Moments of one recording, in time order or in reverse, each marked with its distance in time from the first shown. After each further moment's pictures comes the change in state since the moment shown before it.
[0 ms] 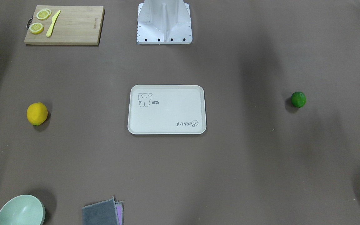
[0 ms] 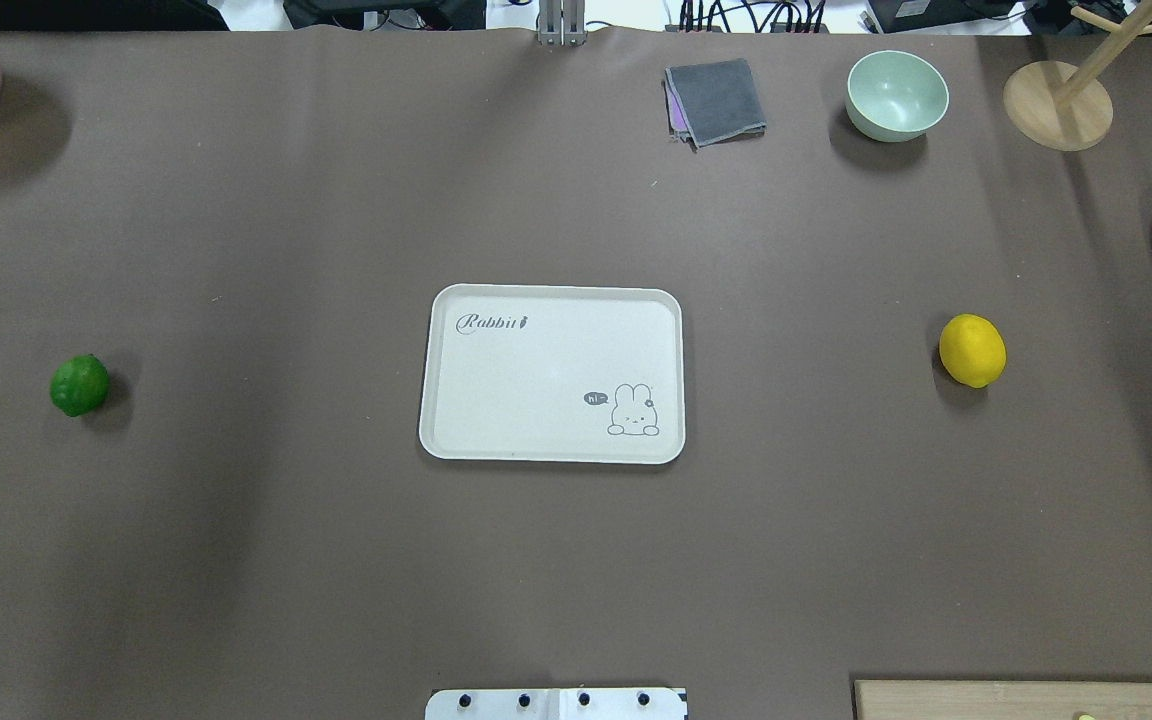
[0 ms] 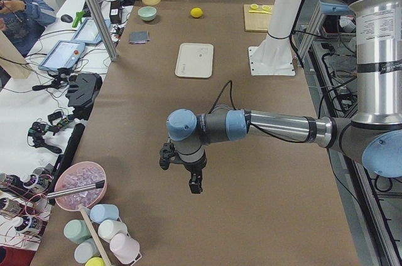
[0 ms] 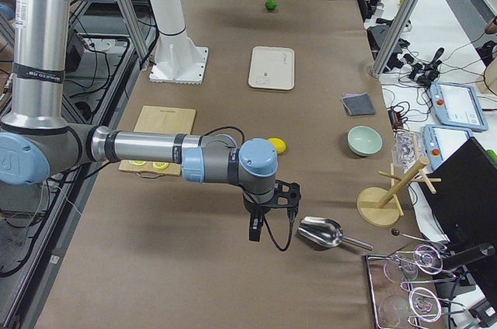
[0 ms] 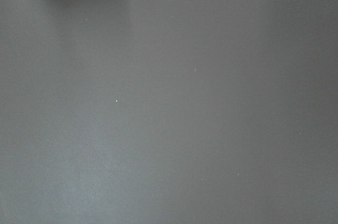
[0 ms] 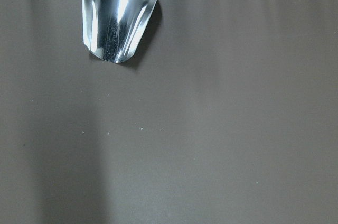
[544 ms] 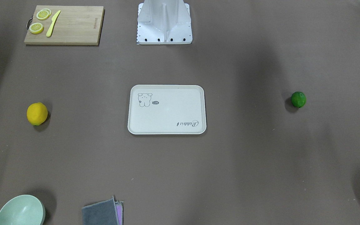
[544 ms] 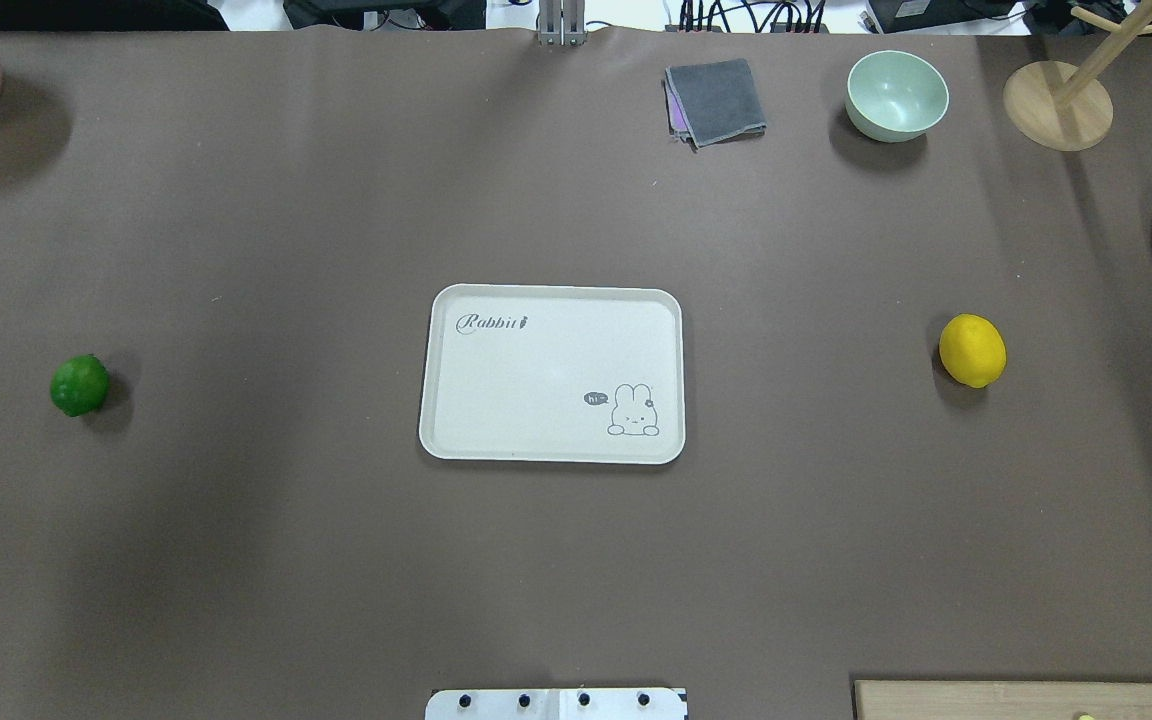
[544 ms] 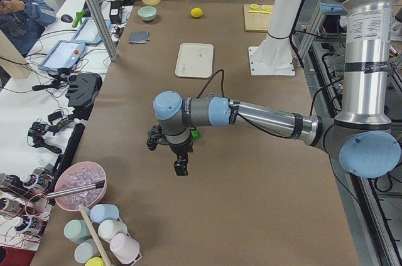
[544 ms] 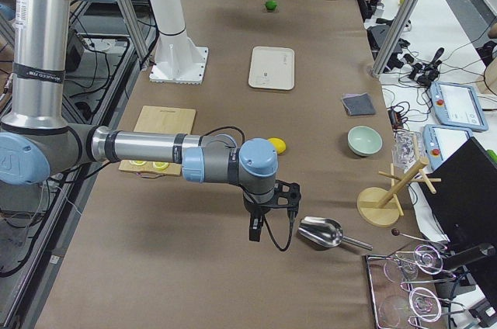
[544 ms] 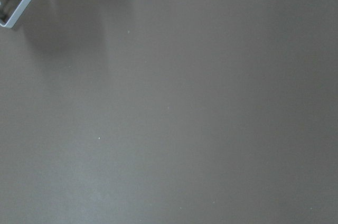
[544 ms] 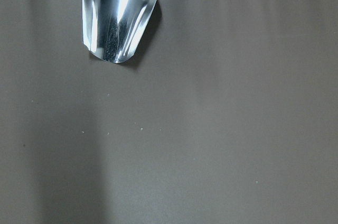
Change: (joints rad) left arm 0.097 -0.088 -0.011 -0.008 -0.003 -0.101; right arm 0.000 0.001 -0.001 -0.001 -0.001 -0.001
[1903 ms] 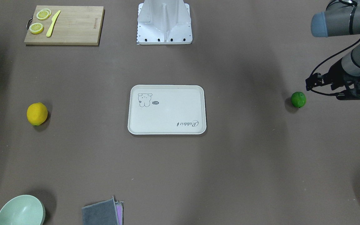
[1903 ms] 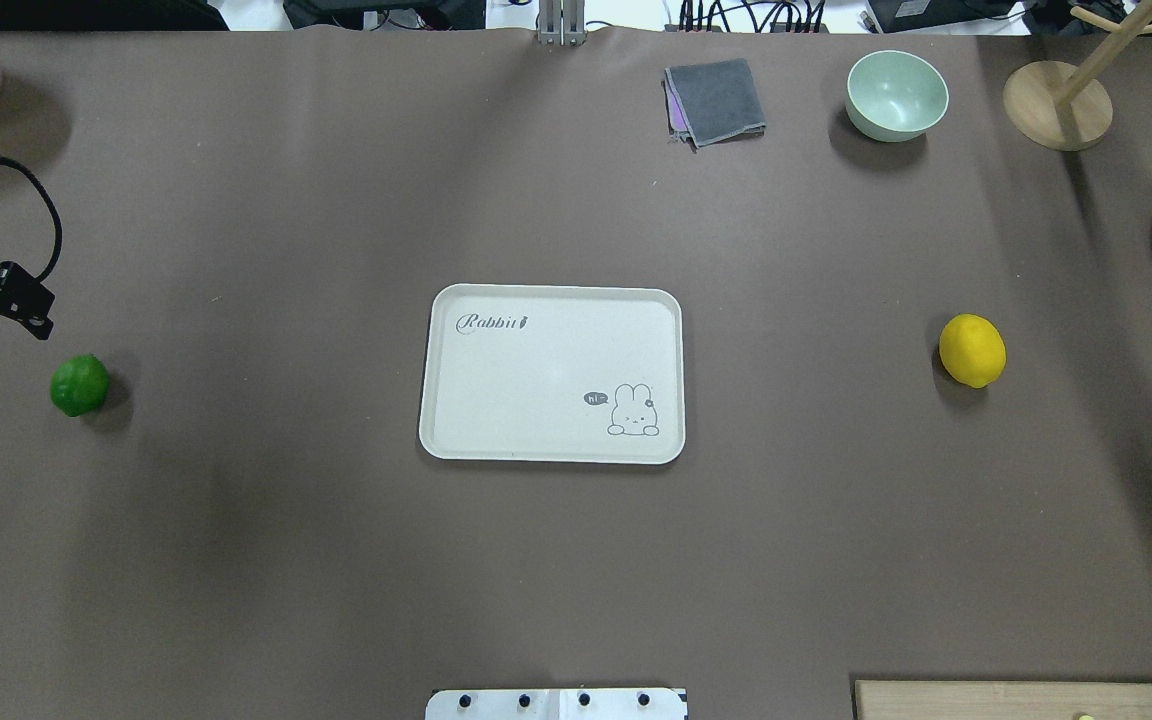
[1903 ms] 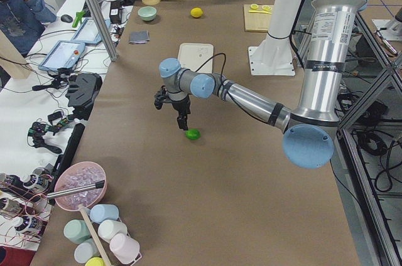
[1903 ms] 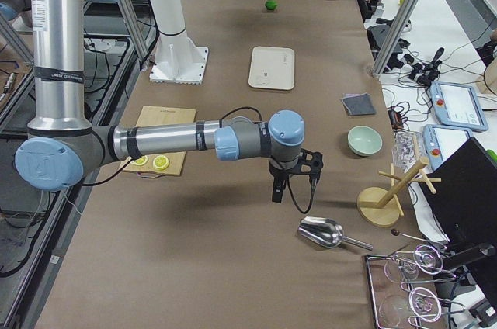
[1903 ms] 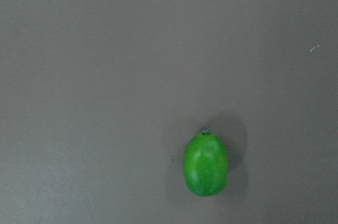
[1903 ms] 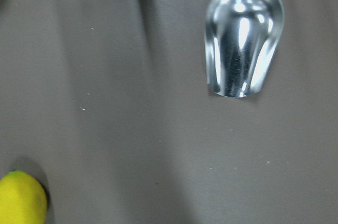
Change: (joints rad) left arm 0.391 -0.142 -0.004 -0.177 0.008 -0.590; right arm -0.163 0.157 0.013 0.010 0.132 0.328
